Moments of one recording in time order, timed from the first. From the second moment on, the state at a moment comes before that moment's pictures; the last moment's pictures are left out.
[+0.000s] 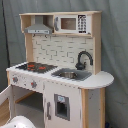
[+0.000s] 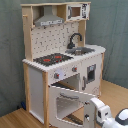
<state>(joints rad) -0.45 -1.37 1.85 -1.95 -0.31 2.14 1.14</state>
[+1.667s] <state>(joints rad) -0.53 -1.37 1.84 -2.15 -0.28 2.16 1.14</state>
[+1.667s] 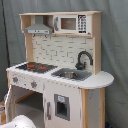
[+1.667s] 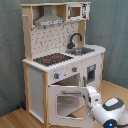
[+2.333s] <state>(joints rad) -0.58 -1.37 1.80 -2.25 -0.28 2.32 1.13</state>
